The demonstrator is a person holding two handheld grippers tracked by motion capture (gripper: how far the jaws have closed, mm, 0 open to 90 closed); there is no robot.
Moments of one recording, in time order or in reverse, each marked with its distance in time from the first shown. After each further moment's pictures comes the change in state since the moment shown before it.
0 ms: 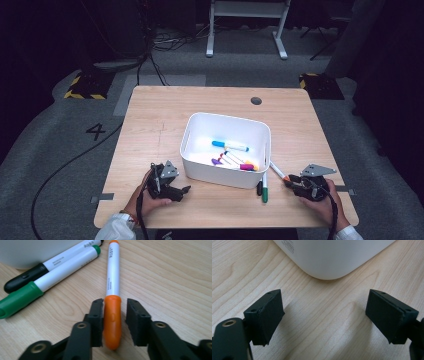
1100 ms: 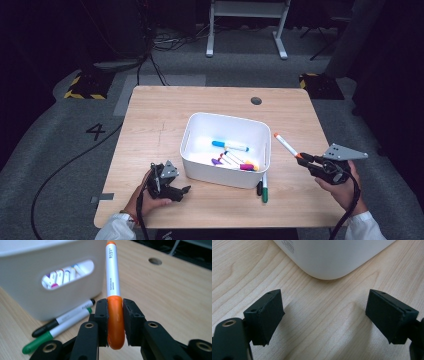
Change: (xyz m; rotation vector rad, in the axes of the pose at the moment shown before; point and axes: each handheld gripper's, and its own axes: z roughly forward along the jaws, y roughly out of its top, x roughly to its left) left arm 0.000 0.000 0.000 0.001 -0.003 -0.002; right arm -0.022 0.063 -0.065 -0.229 0.016 -0.086
